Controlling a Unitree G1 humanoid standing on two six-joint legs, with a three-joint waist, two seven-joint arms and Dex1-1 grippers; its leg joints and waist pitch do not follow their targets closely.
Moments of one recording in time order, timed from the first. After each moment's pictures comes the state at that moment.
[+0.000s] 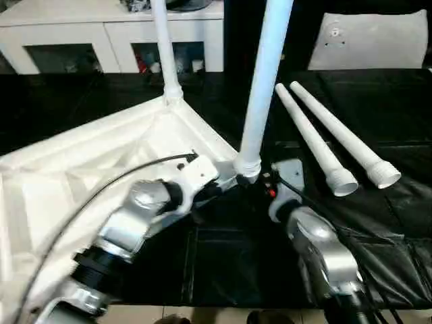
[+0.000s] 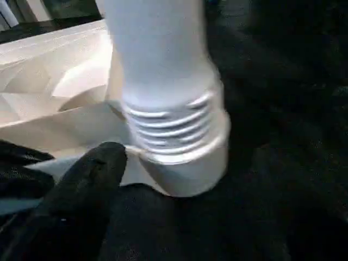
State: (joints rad) left arm -0.45 0.39 -0.34 0.19 0.08 0.33 -0.81; right arm -0.17 -0.06 0.06 0.09 0.13 0.29 0.33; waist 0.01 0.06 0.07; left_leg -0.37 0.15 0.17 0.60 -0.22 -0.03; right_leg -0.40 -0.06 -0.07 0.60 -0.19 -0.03
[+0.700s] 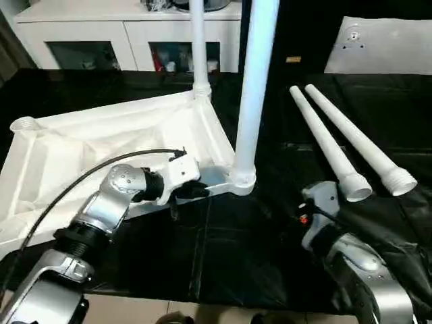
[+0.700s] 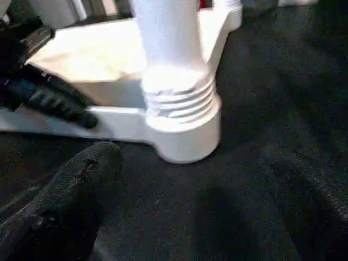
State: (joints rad) left arm -0.56 0.44 -0.32 0.45 0.03 0.14 -1.01; right arm 0.05 -0.23 0.06 -0.16 0.25 0.34 0.54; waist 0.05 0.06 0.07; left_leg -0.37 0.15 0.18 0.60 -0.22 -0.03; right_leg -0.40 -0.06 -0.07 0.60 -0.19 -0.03
